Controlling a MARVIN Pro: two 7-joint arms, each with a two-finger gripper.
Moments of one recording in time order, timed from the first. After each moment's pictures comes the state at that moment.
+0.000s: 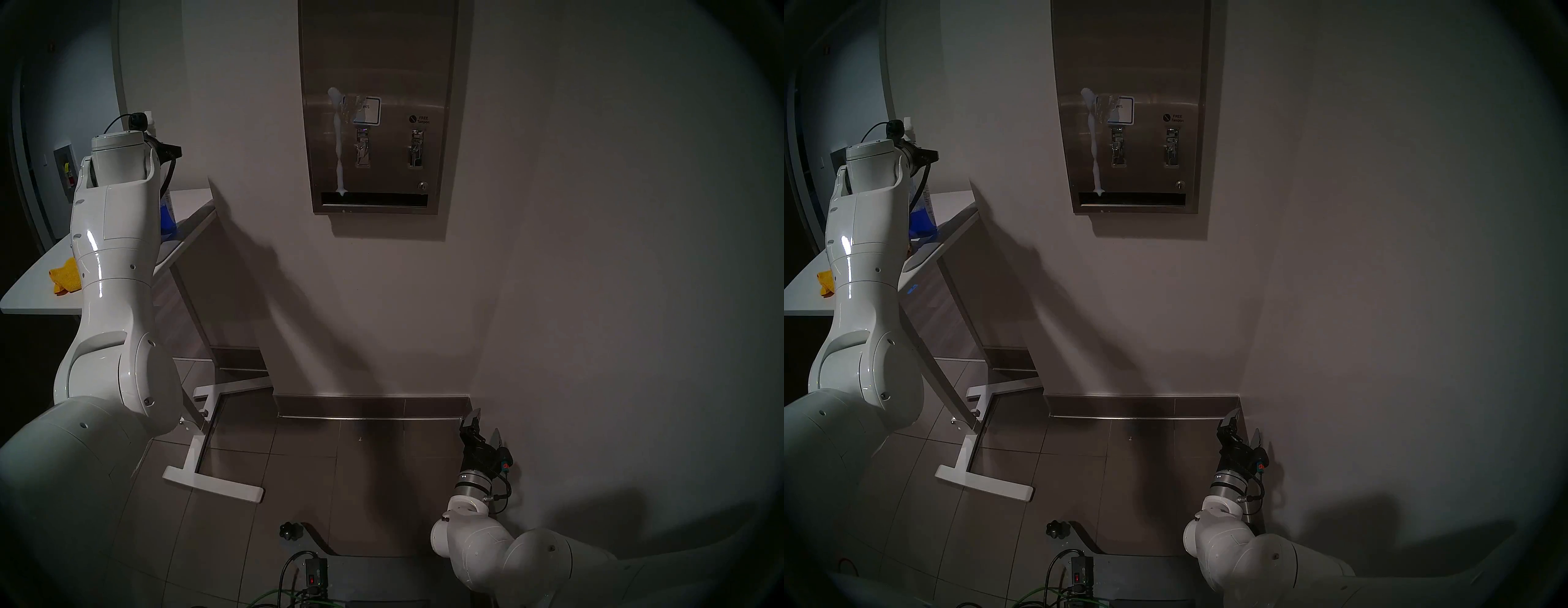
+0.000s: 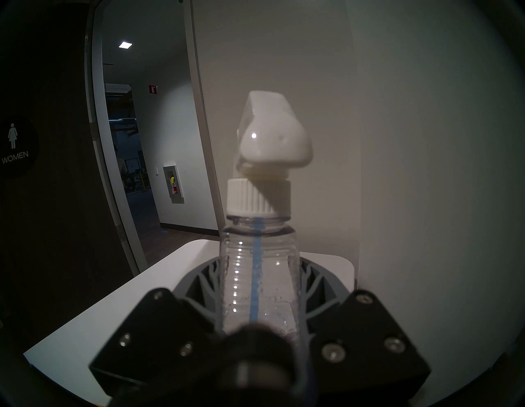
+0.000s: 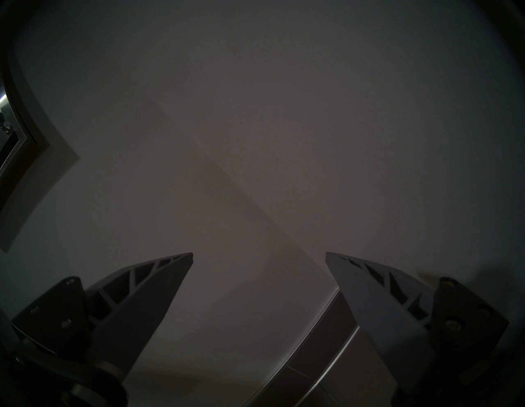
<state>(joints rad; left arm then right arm) 0.57 -1.22 -1.78 -1.17 0.16 0.71 0.00 -1.28 -1.74 2.03 -0.18 0.91 -0.95 0.78</state>
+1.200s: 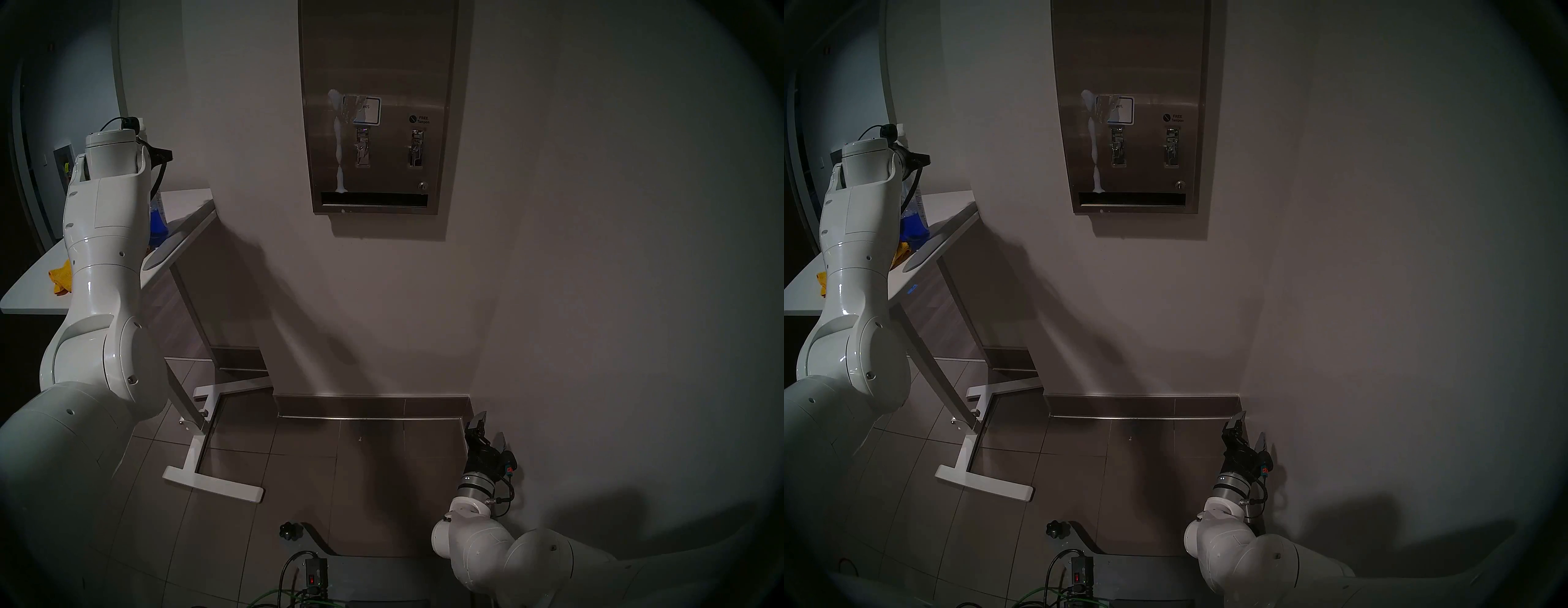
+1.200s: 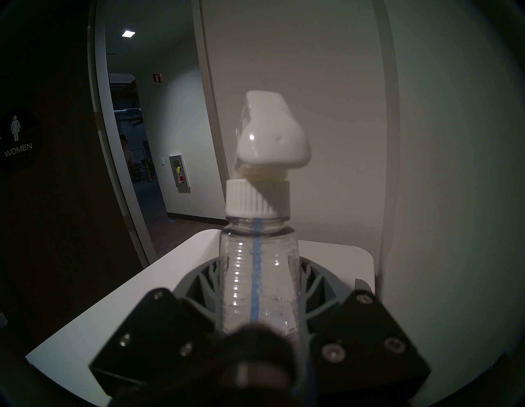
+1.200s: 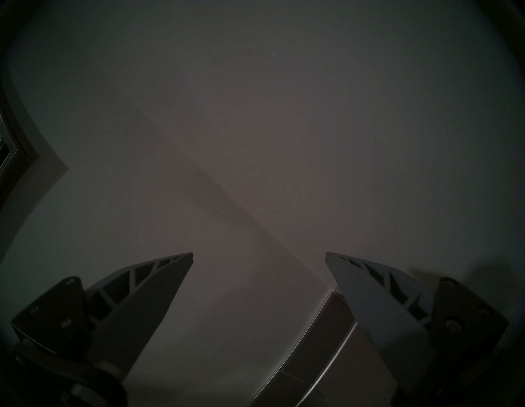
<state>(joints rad) 0.50 -1.18 -1.77 -1.05 0.16 0.71 0.00 -1.29 -1.74 2.06 -0.18 0.93 -0.95 0.79</state>
